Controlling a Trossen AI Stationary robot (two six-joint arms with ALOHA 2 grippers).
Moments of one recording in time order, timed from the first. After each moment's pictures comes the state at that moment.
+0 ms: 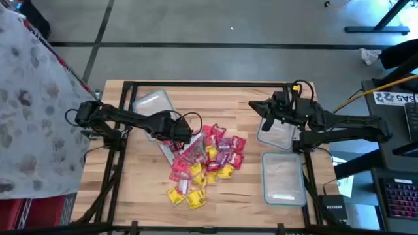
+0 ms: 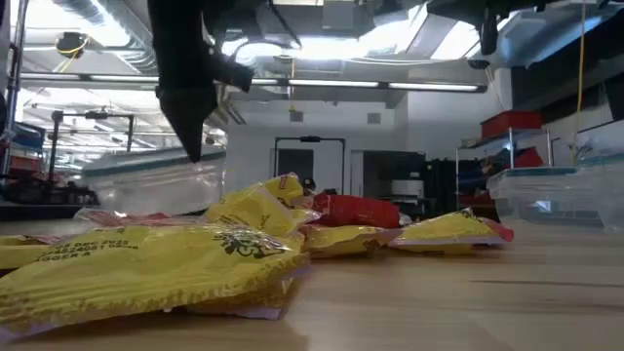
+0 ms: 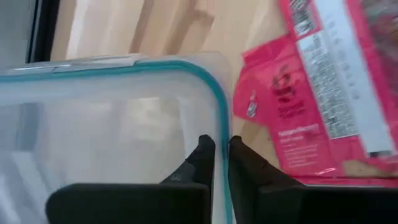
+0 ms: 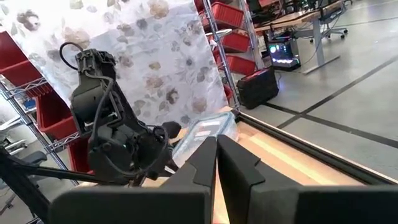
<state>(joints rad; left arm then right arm) -0.06 1.61 1.18 -1.07 -0.51 -0.43 -0.09 0.72 0.63 0.07 0.24 0.39</state>
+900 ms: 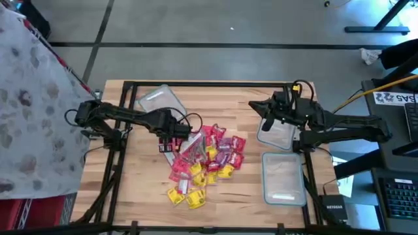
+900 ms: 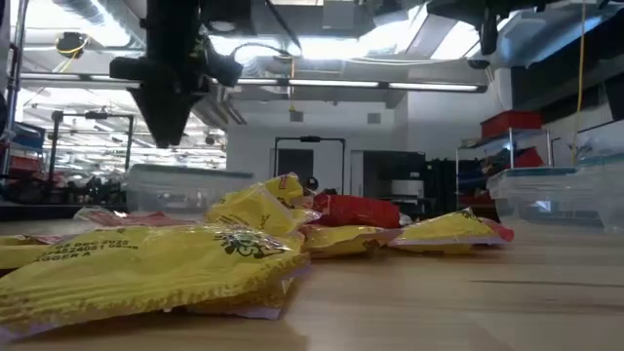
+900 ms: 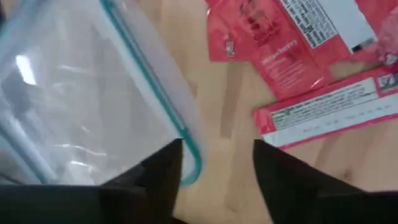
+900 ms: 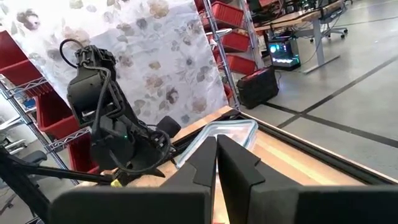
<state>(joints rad) -0.01 1.60 1.20 -1.26 -0.30 -0.15 -0.09 0.72 0.63 0.07 0.24 0.39</state>
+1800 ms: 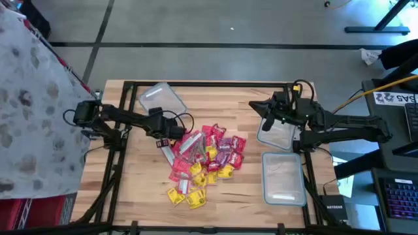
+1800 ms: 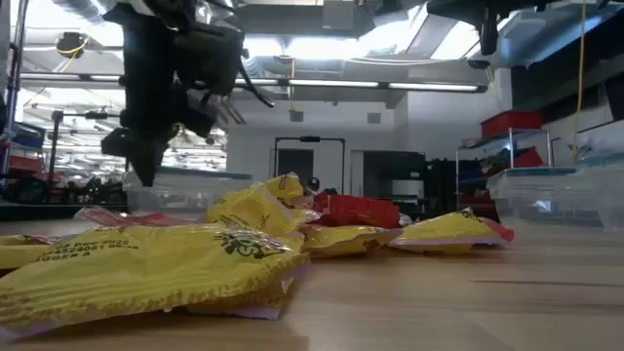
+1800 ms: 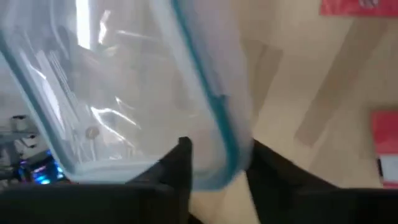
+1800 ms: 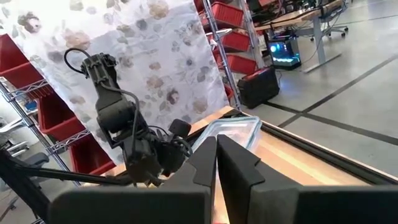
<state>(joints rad) 0.03 1.60 0.94 -1.08 -0.53 -0.28 -0.09 0.72 0.63 0.07 0.24 0.40</state>
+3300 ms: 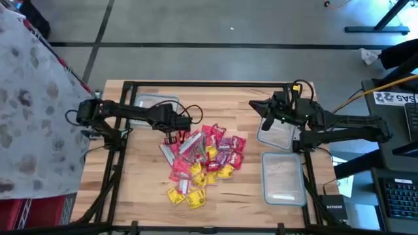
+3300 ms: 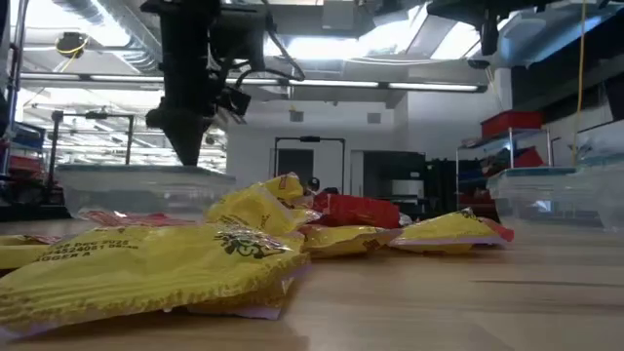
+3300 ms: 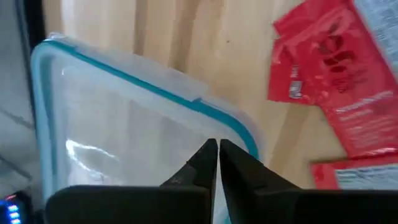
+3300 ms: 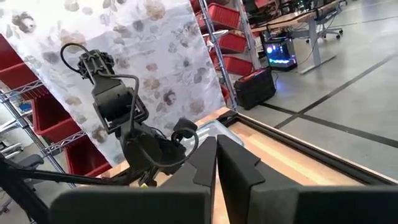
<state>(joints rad) 0.10 1.60 1.14 -1.06 -0.41 -0.10 -0.09 0.72 0.63 0.07 0.26 0.39</state>
